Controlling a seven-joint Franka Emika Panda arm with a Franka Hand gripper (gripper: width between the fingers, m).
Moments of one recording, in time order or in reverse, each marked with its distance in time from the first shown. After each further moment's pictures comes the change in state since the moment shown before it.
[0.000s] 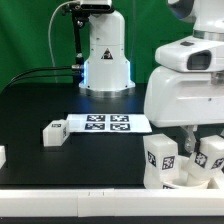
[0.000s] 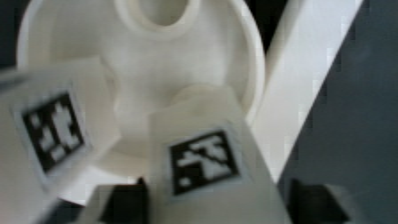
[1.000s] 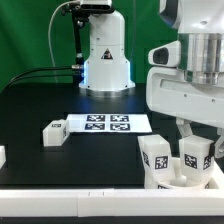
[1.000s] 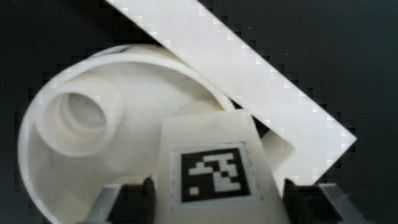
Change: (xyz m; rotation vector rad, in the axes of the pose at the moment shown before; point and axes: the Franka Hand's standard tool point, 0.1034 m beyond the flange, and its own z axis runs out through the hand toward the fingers) arm -0.003 0.003 0.003 0.101 0.047 1.251
